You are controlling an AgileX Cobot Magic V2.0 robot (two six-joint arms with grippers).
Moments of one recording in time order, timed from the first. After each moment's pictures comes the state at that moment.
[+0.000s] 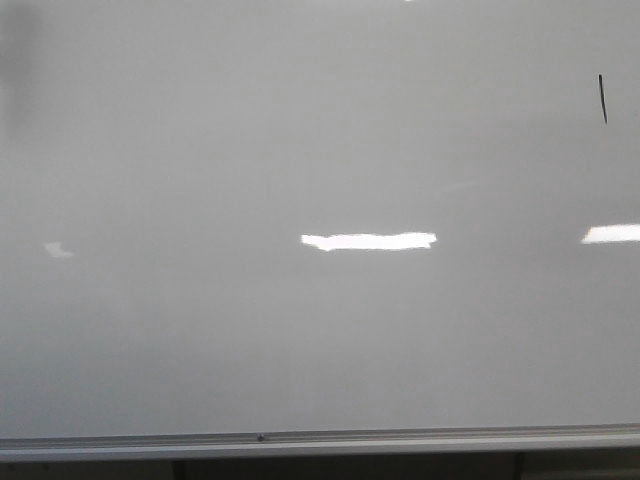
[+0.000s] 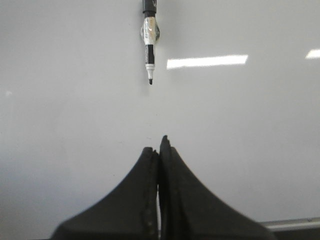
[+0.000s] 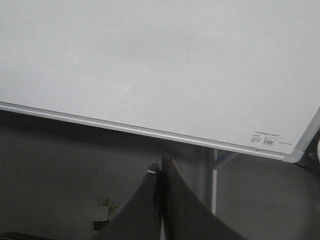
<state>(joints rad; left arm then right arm) 0.02 0.13 -0.43 -0.08 0.63 0.08 0.28 0.43 -0.72 -0.21 1.06 0.13</state>
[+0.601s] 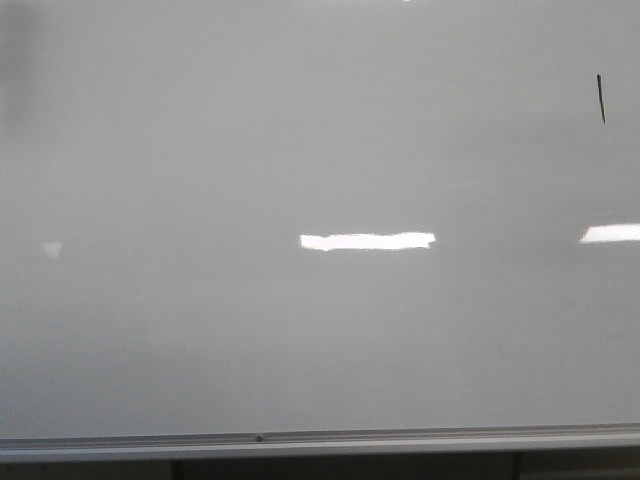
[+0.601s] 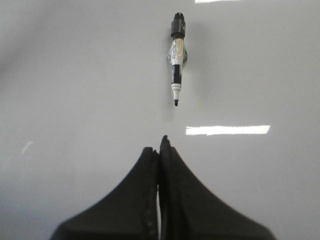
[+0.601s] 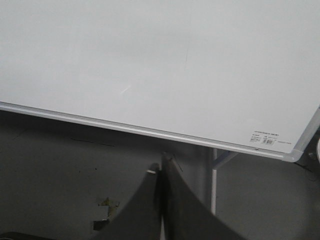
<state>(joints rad) 0.05 0.00 0.00 -0.08 0.06 0.08 0.28 0.43 -0.72 -0.21 1.06 0.14</state>
